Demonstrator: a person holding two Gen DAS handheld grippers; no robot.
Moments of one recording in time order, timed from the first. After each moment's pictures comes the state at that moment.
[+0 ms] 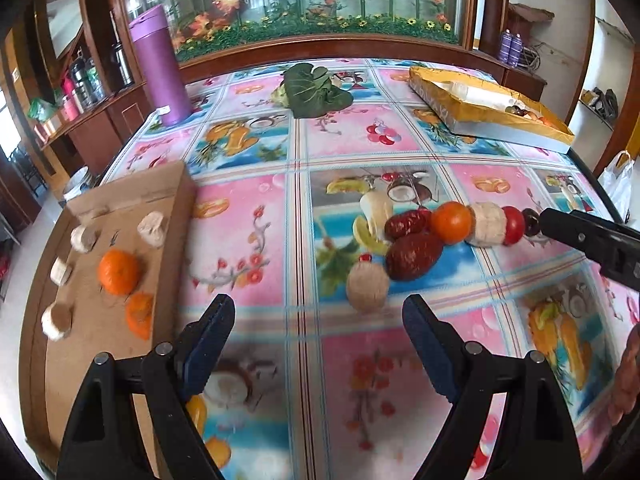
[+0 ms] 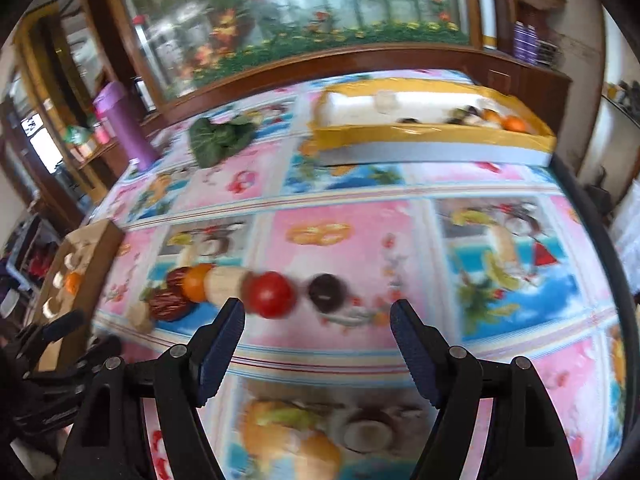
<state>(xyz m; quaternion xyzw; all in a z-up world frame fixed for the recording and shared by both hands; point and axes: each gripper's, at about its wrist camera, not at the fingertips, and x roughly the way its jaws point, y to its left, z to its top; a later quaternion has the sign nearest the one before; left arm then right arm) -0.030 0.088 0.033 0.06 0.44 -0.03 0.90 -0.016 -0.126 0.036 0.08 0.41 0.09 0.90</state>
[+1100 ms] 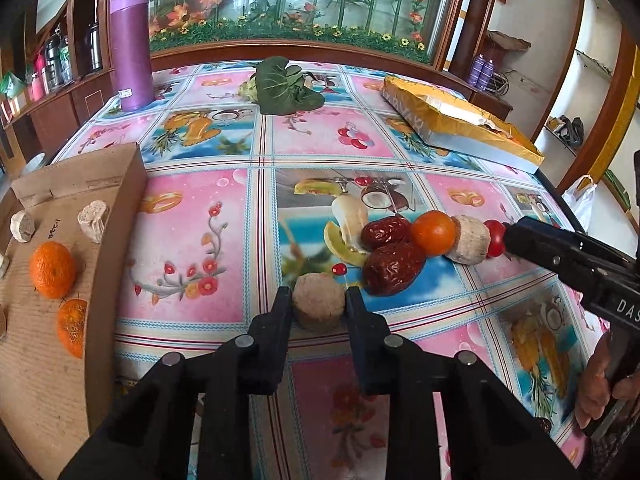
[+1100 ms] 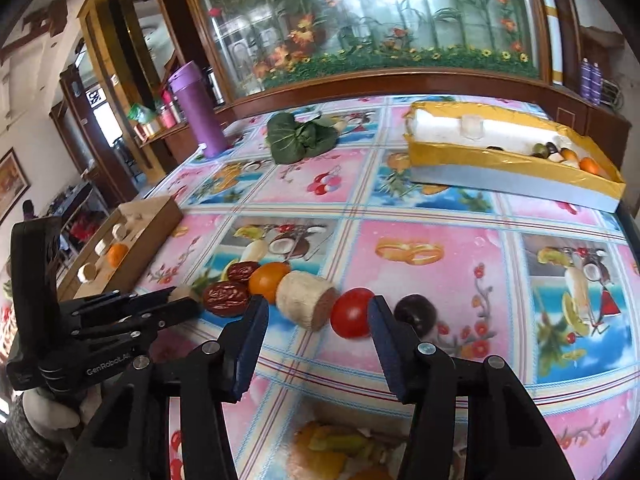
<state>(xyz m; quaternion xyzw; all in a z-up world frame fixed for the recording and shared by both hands) -0.019 0.102 0.013 -0.02 0.42 -0.11 0.90 -0.015 -0.099 0.027 0.05 0.37 0.19 0.91</state>
